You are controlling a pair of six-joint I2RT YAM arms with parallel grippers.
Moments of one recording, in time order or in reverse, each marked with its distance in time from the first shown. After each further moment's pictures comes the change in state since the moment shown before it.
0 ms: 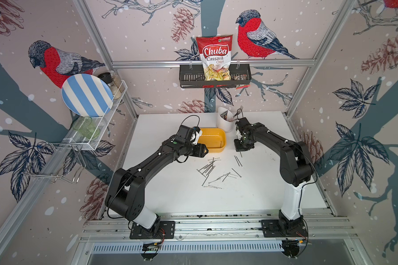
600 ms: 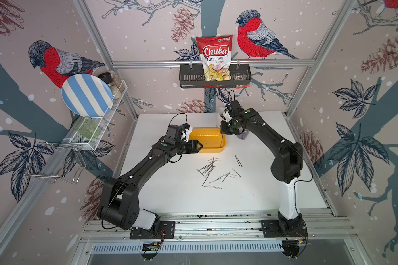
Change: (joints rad) left arm 0.106 -0.108 -0.086 0.092 0.071 -0.119; right arm 0.114 0.185 0.552 -0.091 -0.169 0.218
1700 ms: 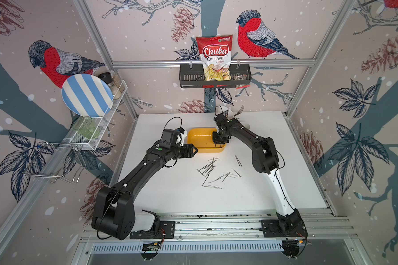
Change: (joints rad) left arm 0.033 -0.070 -0.067 -0.067 -0.025 0.020; right arm 0.021 0.322 0.083 0.069 0.035 0.057
